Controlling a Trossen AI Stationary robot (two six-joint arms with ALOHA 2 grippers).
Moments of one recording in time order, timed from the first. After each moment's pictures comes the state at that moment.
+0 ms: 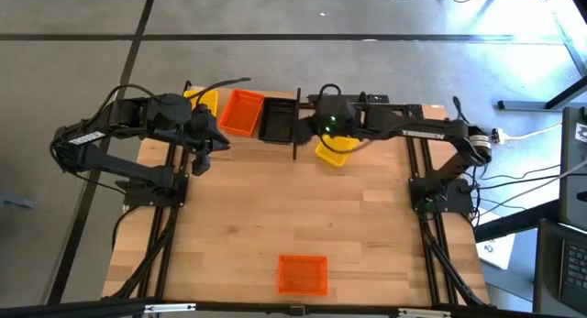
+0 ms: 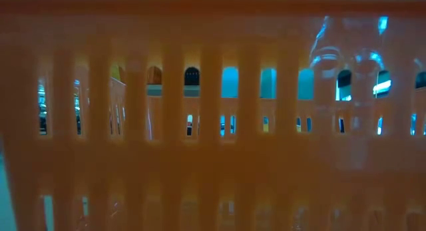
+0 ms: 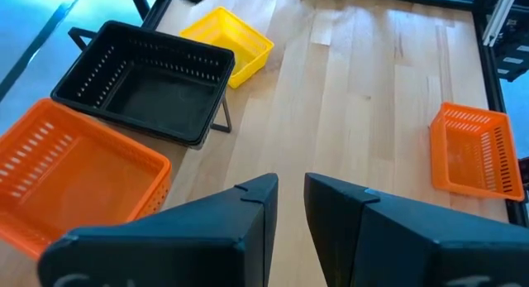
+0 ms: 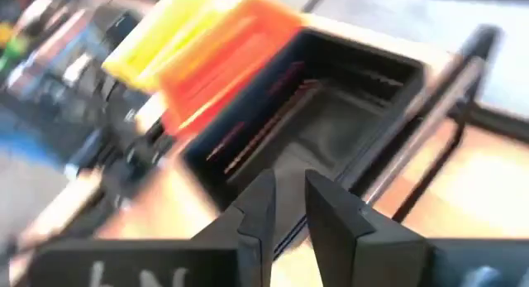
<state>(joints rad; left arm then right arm) 0.12 1.00 1.43 -1.07 -0.07 -0.10 -0.21 1.62 1.44 -0.38 0.22 0.70</state>
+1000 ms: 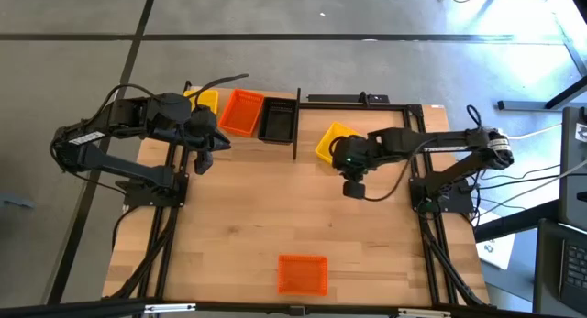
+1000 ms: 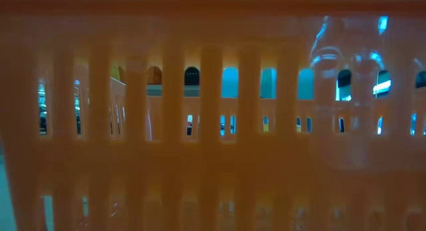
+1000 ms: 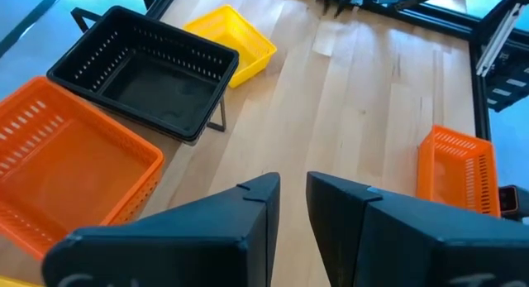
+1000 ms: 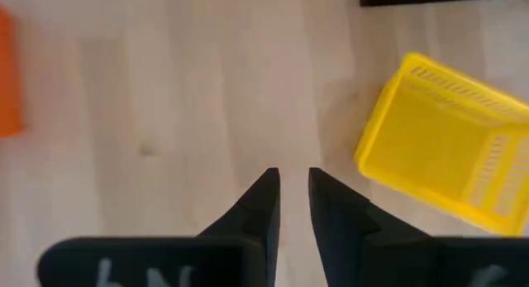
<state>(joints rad) 0.12 1.00 1.43 -1.05 -0.07 -0.23 0.01 1.44 1.30 -1.03 0.07 0.11</state>
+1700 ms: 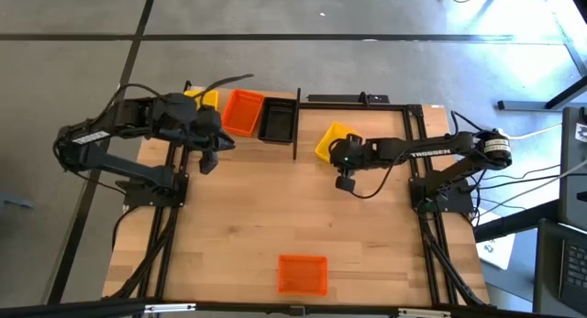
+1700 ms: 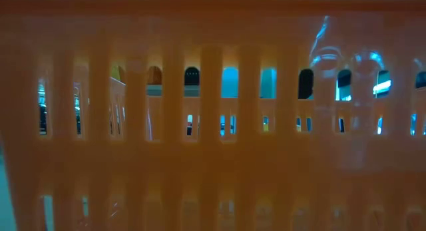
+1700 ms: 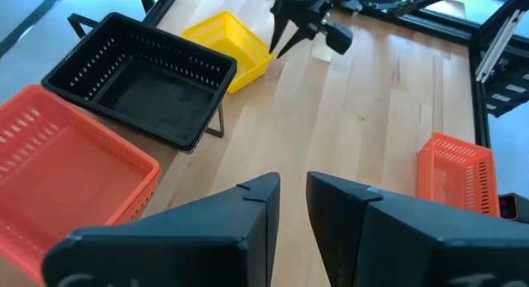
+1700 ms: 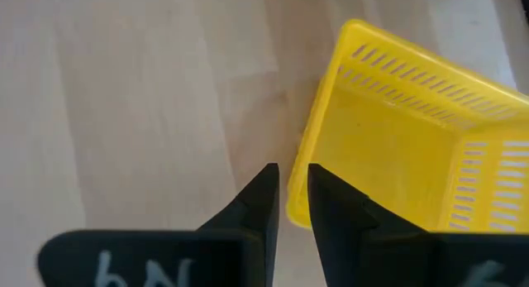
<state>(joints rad) 0.12 1.02 1.43 -1.02 -0.07 -0.23 -0.14 1.45 0.86 -0.47 0.22 -0.01</state>
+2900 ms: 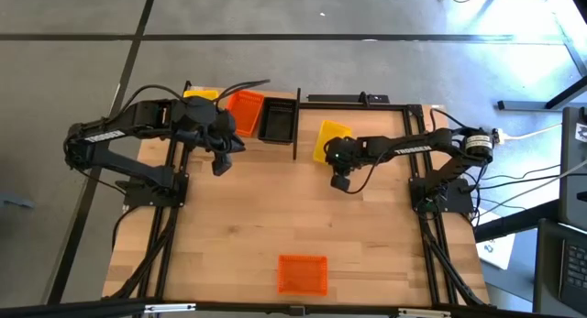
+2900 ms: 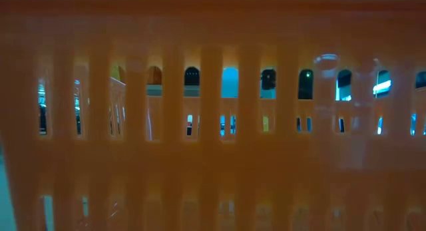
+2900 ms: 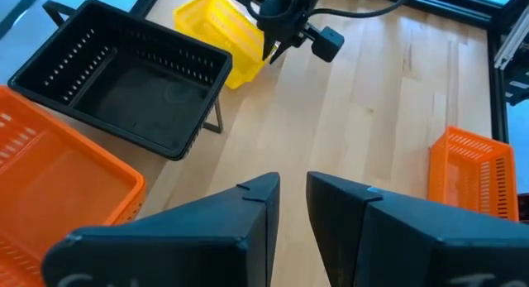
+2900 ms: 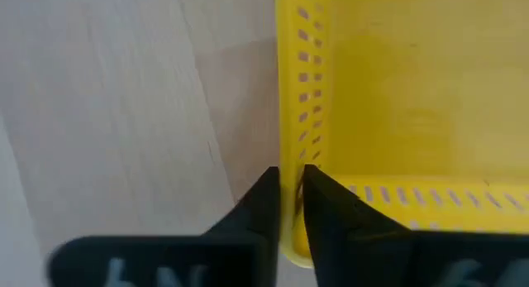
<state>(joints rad) 0.12 1.11 1.43 -0.99 -0.07 -0.23 -0.21 1.61 0.85 -0.39 0.10 0.03</state>
